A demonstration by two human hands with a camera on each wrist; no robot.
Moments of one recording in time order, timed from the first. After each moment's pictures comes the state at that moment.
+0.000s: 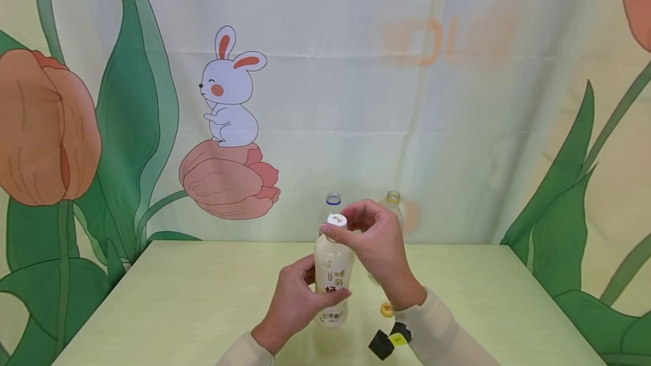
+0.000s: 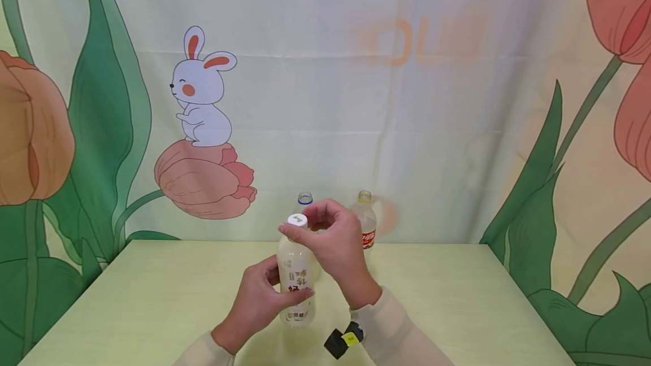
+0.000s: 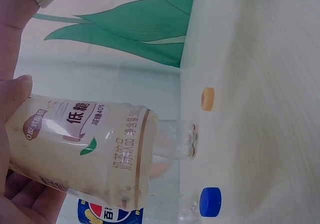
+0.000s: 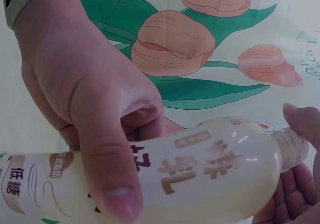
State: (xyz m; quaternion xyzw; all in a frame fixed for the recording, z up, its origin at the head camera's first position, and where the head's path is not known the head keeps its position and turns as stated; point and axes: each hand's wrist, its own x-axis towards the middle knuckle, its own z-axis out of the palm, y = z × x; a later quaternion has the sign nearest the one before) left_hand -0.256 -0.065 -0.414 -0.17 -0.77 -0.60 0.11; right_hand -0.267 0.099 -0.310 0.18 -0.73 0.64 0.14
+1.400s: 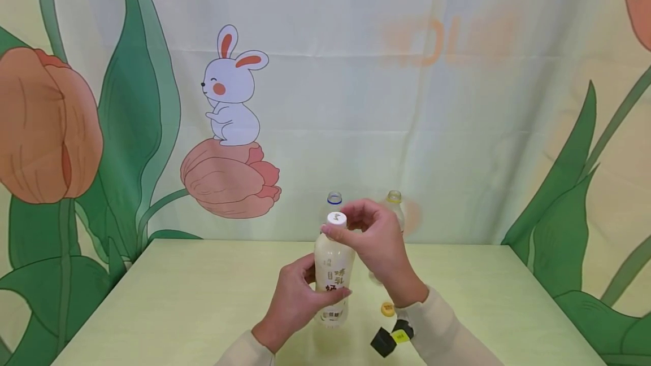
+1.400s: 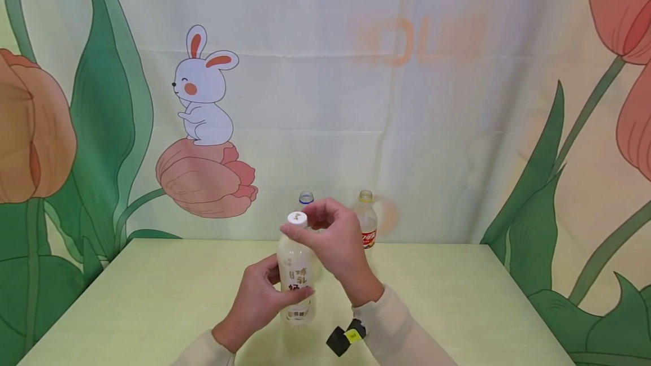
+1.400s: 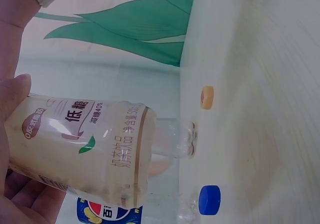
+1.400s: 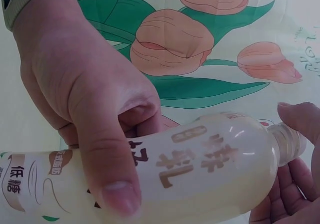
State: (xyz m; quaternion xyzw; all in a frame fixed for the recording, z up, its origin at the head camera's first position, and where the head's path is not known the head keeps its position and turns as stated) left_hand -0.256 -0.066 -0.415 -0.18 -0.77 -0.61 0.12; right_hand -0.268 0.100 -0.309 0.19 -0.74 0.63 0.12
